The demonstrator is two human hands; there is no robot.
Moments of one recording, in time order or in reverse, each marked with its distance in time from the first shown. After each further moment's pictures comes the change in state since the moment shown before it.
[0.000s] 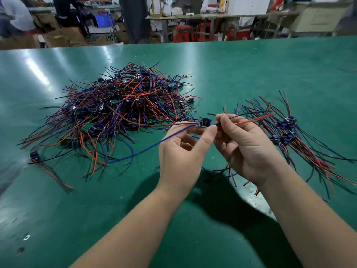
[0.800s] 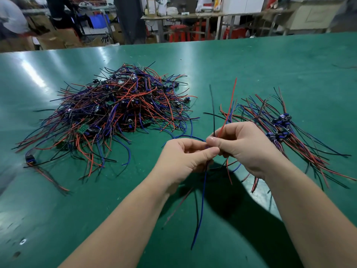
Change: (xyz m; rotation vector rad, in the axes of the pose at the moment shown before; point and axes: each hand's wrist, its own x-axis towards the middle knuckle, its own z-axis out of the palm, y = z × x) left_hand 0.006 0.000 -0.008 -0.130 -0.422 -0.608; right_hand 0.003 -0.004 -0.025 -0.824 0.006 -0.076
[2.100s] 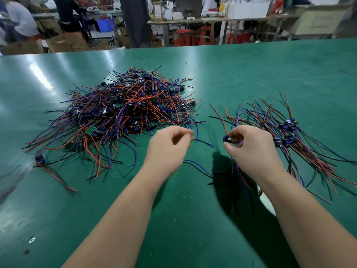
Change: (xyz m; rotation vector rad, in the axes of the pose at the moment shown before) left_hand 0.015 0.007 -0.032 0.418 0.304 0.215; right_hand 0.005 0.012 -0.001 -0.810 0.352 -0.145
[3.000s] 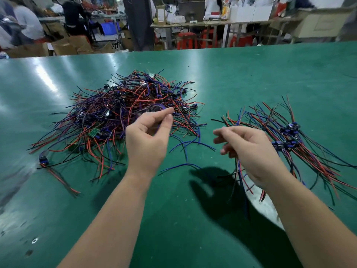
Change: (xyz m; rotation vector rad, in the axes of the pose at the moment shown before) left_hand 0.008 0.005 -0.023 -0.202 0.362 0.391; right_hand -0.002 -0.019 -0.005 0.800 -0.189 0.208
